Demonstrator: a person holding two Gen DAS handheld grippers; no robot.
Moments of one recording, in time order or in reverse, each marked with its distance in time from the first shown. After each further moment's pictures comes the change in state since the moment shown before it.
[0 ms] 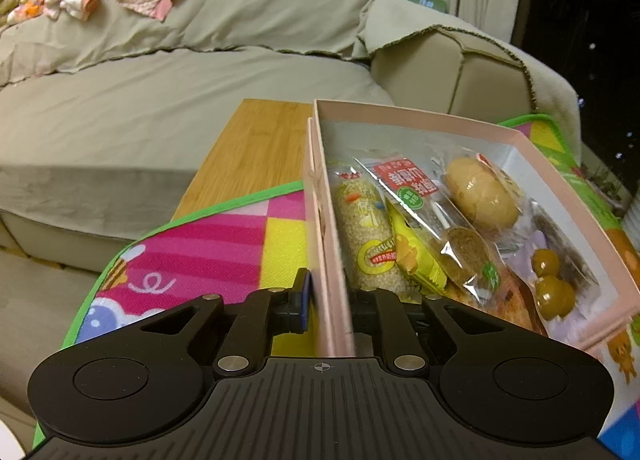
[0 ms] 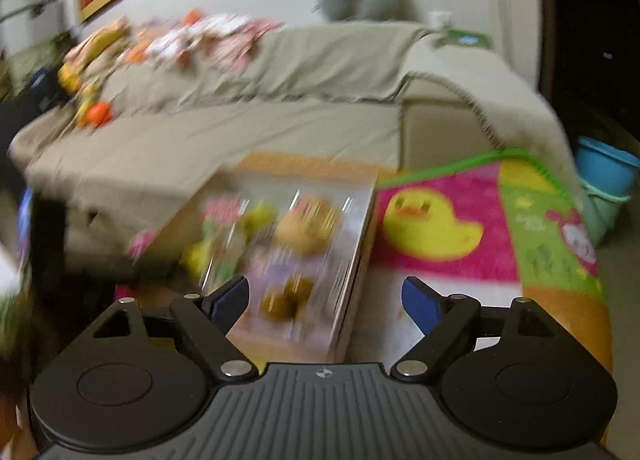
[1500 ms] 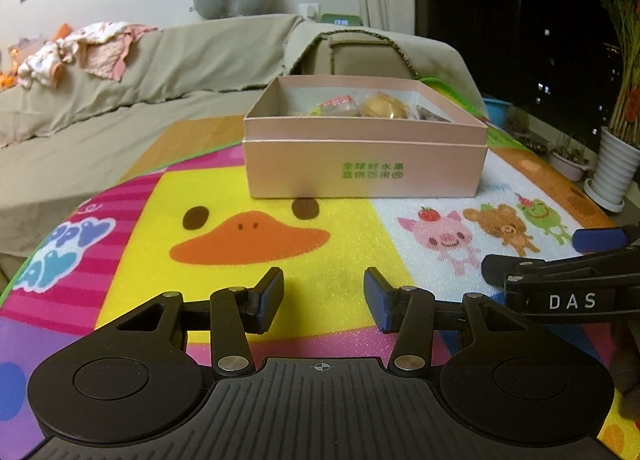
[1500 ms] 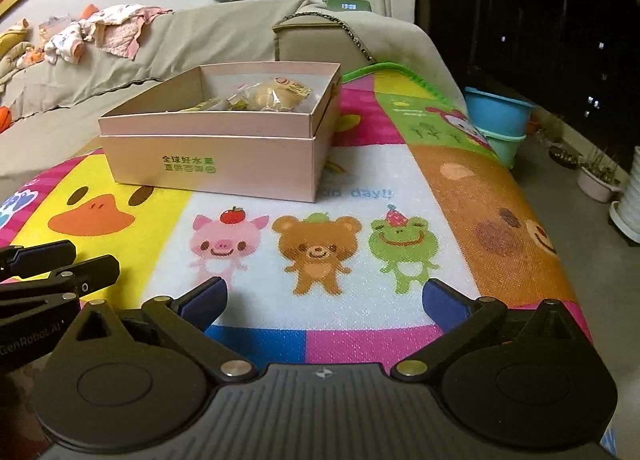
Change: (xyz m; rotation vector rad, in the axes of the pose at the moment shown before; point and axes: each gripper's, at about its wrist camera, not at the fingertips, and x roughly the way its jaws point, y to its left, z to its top) left arm -0.078 -0.099 -0.113 0.177 -0.143 -0.041; right arm 0.001 -0.007 -0.110 0.168 -0.019 -0.337
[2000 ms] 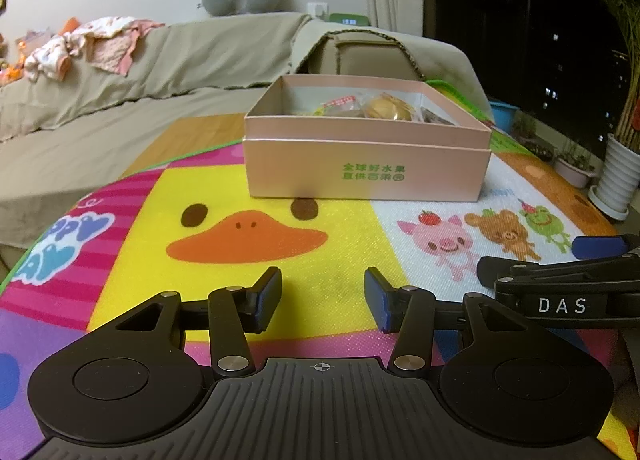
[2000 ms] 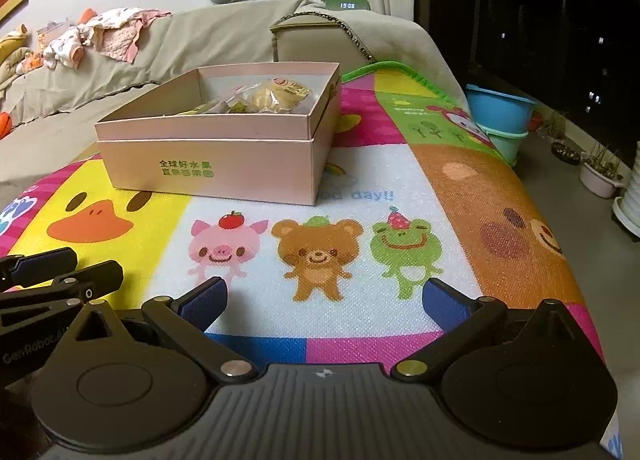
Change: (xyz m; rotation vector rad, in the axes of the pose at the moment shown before) left arm 0.002 -0.004 0.001 -0.029 0.001 0.013; right arm 0.003 0.001 -0.001 0.019 -0.005 -0.004
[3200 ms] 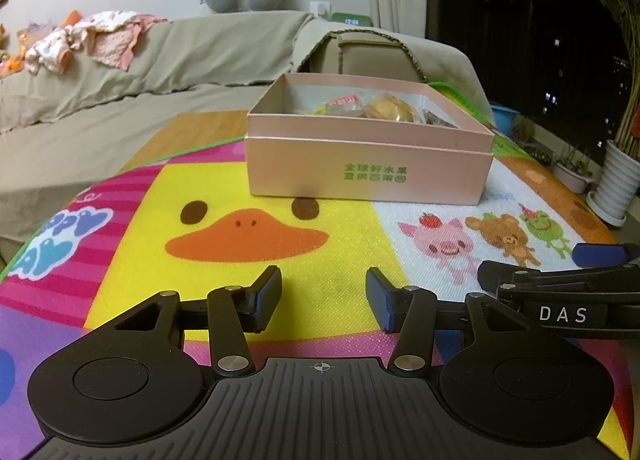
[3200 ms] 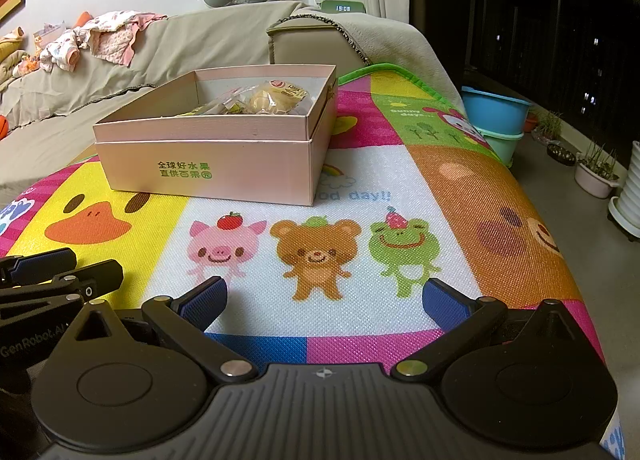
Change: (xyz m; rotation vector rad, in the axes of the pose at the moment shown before) left arm 0.002 0.003 0.000 -0.016 0.002 -0.006; right arm -0.001 0.000 -0.001 0.006 -0.009 -0.009
